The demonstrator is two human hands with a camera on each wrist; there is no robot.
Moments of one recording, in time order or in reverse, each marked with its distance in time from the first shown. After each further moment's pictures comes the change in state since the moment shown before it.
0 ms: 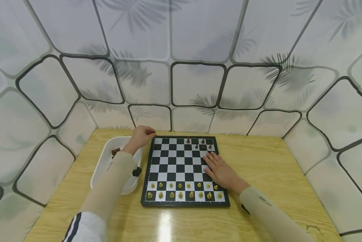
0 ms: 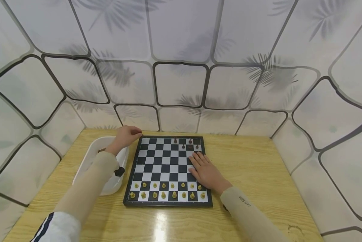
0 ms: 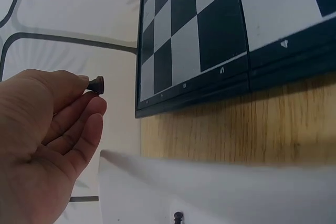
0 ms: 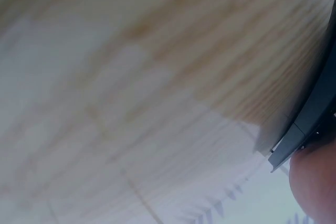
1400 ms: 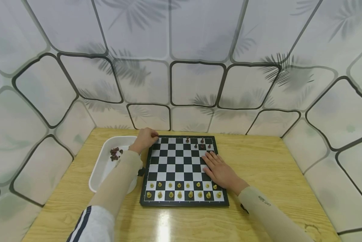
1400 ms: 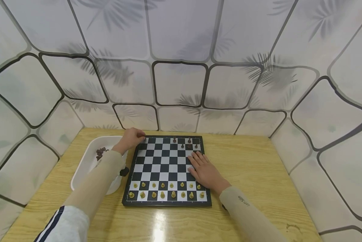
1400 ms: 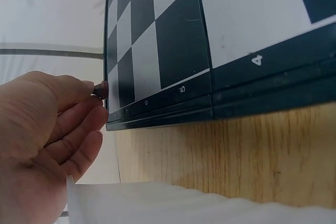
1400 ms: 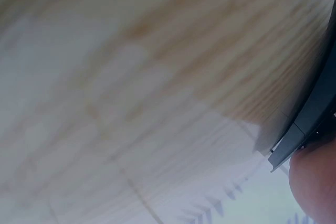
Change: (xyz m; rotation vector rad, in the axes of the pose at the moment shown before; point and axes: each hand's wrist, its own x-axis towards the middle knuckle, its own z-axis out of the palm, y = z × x) left_hand 0.012 -0.002 0.025 0.108 -0.104 -0.029; right_hand 0.000 0.001 0.002 -0.001 -0.001 0.006
